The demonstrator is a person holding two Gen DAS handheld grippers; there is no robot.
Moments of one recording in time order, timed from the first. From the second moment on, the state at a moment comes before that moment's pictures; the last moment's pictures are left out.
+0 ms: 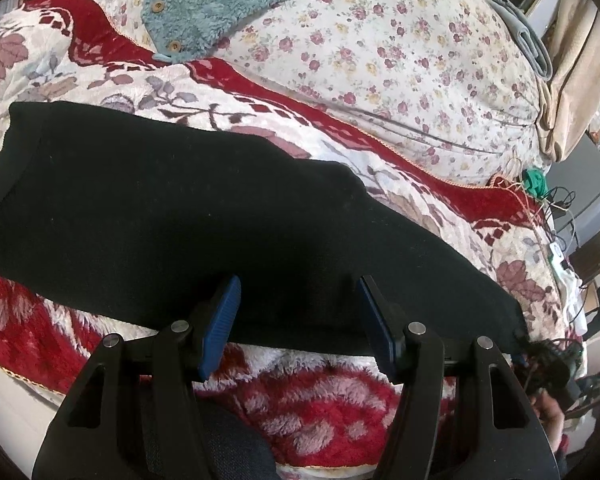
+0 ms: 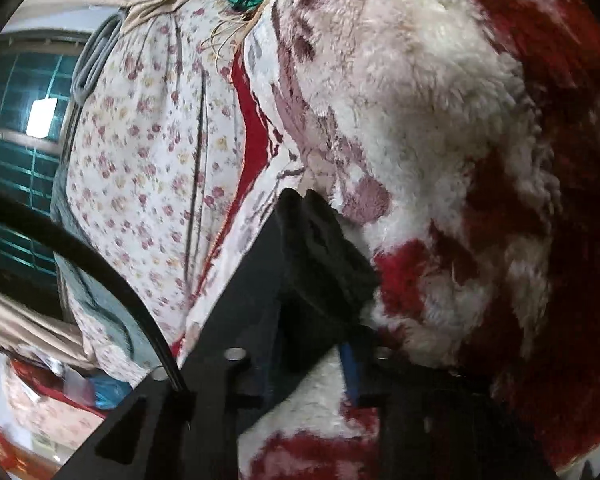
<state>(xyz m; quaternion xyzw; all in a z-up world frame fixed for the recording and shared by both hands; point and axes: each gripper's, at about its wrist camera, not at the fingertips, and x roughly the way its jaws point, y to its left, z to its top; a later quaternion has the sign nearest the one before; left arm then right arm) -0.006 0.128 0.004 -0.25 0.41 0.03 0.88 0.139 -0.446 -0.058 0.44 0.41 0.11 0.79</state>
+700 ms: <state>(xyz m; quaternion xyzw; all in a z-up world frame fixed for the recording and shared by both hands) 0.159 -0.089 0.030 -0.31 0.58 -0.30 0.69 0.101 -0.330 -0.001 -0.11 0.29 0.12 0.94</state>
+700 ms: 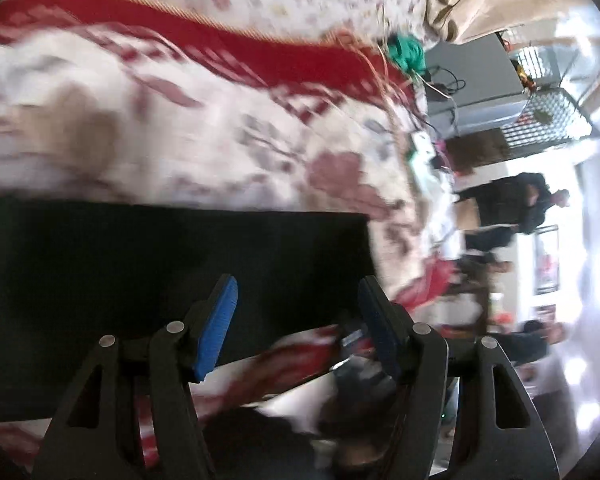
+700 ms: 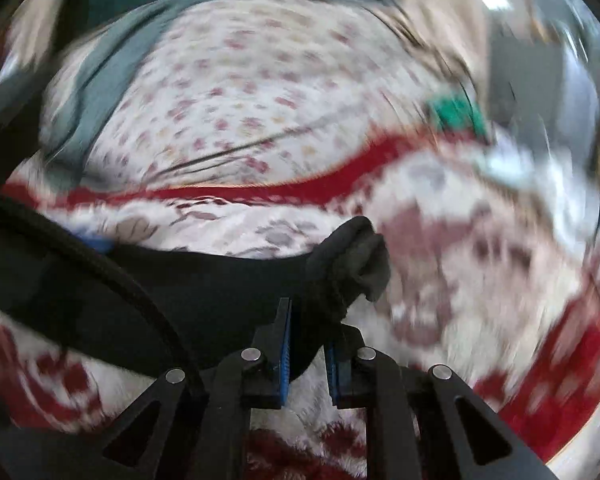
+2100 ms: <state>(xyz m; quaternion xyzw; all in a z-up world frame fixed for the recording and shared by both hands) 0.146 -0.003 0.061 -0.21 0.58 -0.30 0.73 -0.013 -0.118 0.016 -0.52 0.10 0.23 0.81</state>
